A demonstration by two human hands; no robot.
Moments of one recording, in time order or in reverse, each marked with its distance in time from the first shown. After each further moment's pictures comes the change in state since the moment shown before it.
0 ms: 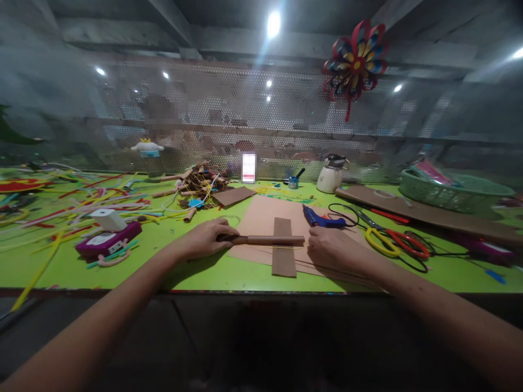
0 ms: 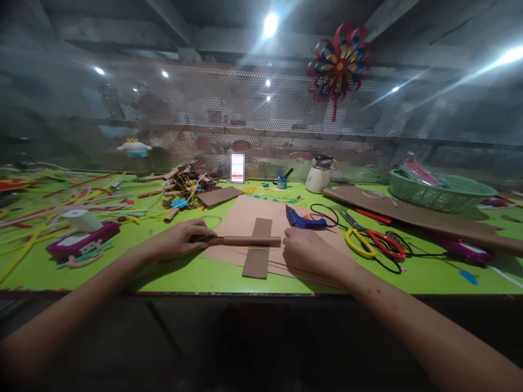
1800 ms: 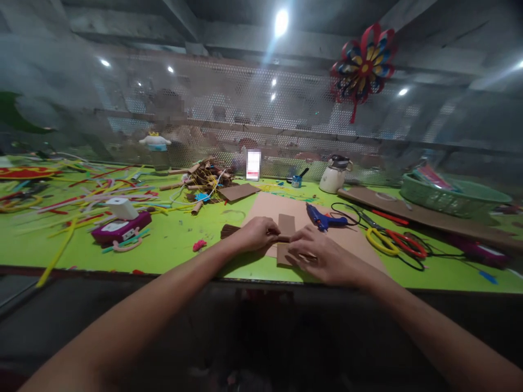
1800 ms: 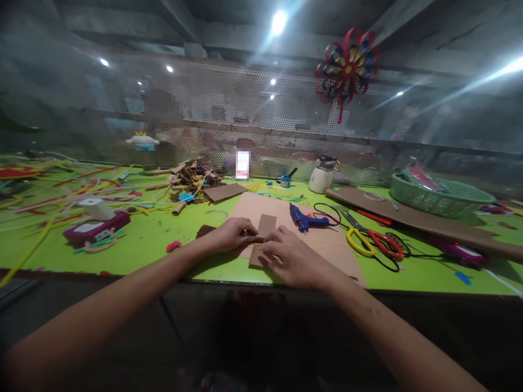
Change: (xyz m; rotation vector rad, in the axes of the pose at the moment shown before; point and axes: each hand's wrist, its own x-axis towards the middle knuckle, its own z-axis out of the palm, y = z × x) left_hand 0.060 0.066 0.041 -0.234 0.114 0.089; right_hand -0.008 -0.046 -0.020 0.493 0.358 -0.148
